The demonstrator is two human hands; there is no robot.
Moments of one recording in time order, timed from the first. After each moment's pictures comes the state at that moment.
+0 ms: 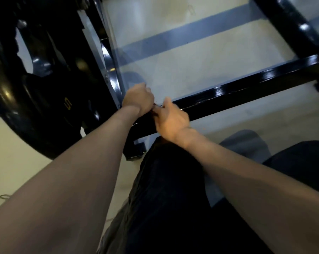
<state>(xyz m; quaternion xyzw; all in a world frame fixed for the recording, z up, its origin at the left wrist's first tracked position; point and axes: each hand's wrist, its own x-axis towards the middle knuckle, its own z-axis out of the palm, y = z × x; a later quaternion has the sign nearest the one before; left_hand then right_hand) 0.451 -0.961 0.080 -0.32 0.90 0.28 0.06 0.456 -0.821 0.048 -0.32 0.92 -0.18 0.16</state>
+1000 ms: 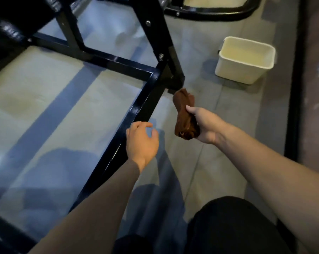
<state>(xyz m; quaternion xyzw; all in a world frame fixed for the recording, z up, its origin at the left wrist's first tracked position) 0.310 -0.644 0.070 0.08 0.92 0.36 0.11 0.343 -0.450 0.126 0.44 0.45 -0.77 0.12</state>
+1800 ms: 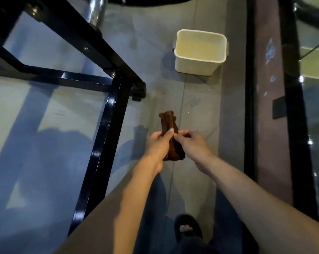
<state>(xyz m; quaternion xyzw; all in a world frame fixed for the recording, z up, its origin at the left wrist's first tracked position) 0.299 -0.466 0.130 -0.14 0.69 0.54 0.46 0.374 -0.381 0.145 0.53 0.59 -0.62 0.02</state>
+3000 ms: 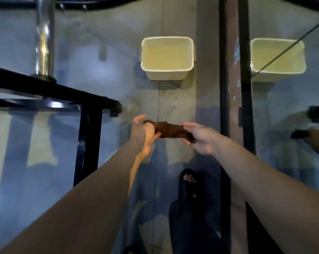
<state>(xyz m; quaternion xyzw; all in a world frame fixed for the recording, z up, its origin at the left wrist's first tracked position) 0.253 -0.298 0.211 -0.20 0.67 0.56 0.44 0.375 -0.181 0.217 0.62 0.27 -0.74 0.03</state>
